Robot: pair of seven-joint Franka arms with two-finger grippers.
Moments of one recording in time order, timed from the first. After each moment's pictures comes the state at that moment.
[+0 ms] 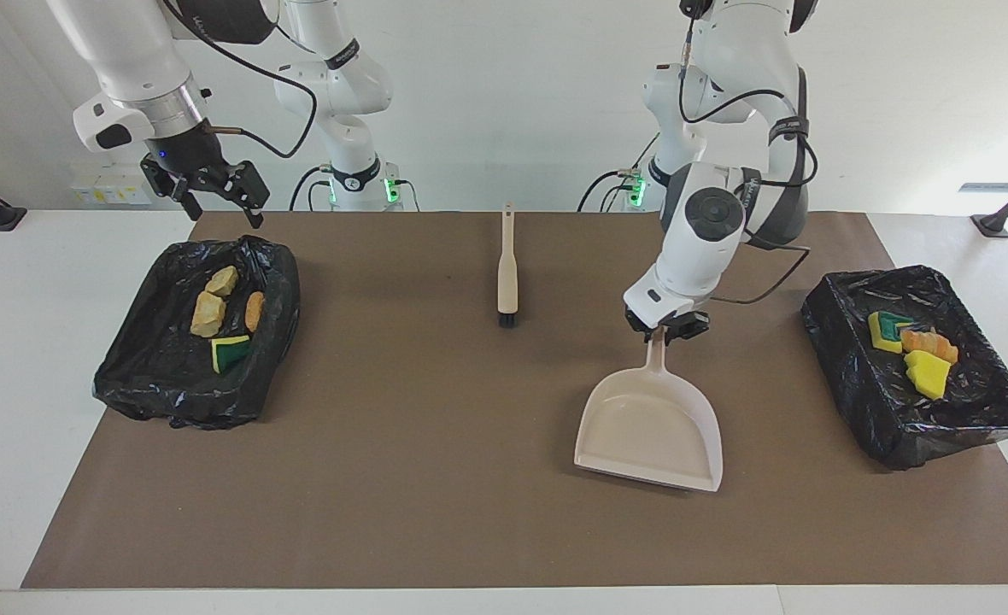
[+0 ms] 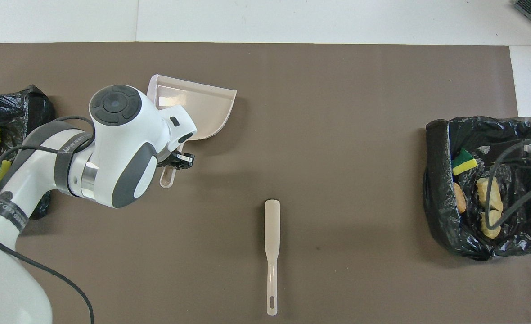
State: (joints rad) left arm -0.36 0.25 -0.06 -1.83 0.01 2.00 -0.16; right arm 0.00 -0.10 -0.06 -1.70 -0.01 1.61 0.12
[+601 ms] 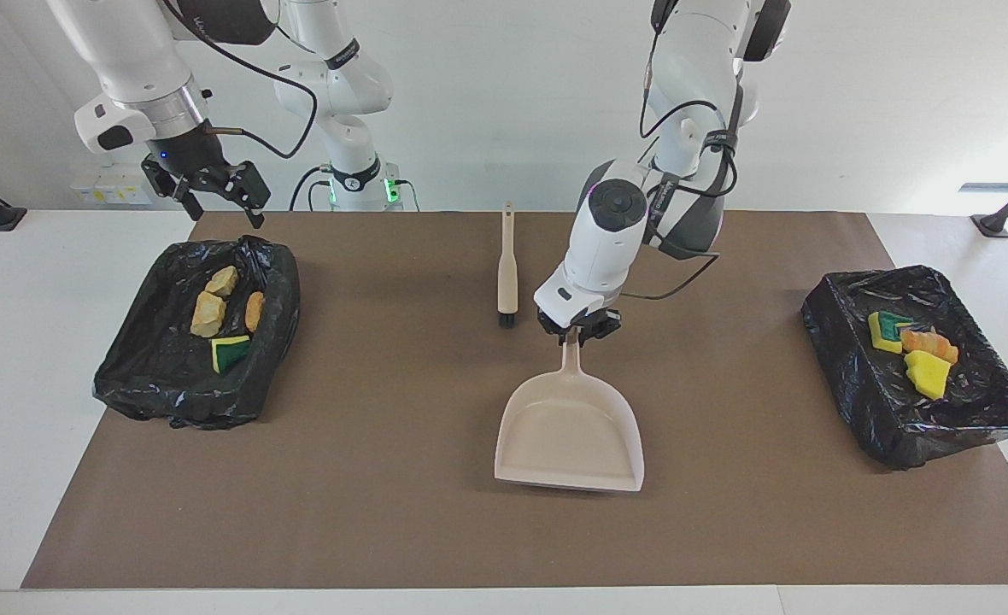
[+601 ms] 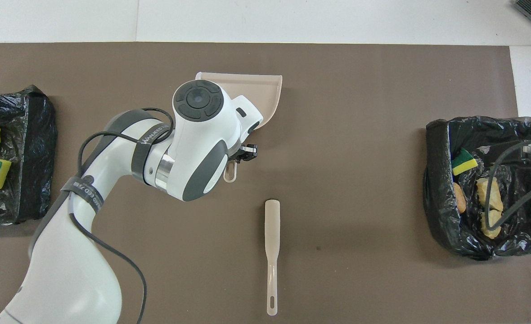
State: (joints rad) left arm -0.54 0.46 -0.06 -1.55 -0.05 1.96 -0.44; right arm 0.00 -0.11 -0.06 -1.70 -0.01 1.61 0.12
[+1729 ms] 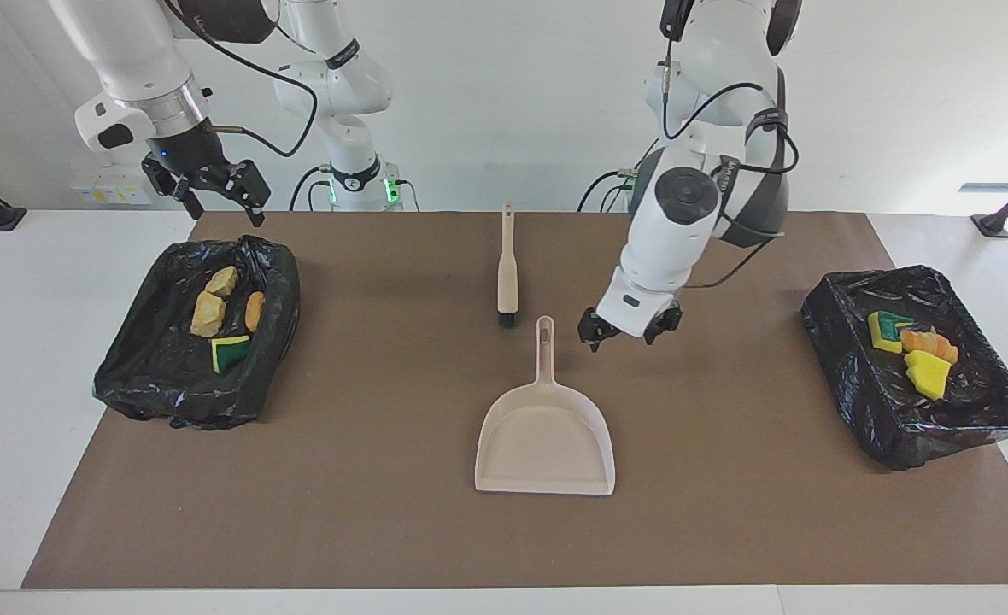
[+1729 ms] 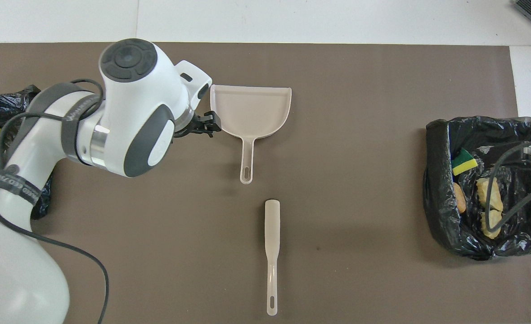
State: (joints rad) left arm -0.42 0.37 0.04 -1.49 -0.05 1.84 -0.46; right arm 0.00 -0.11 -0.06 -1.71 -0.01 1.61 0.12
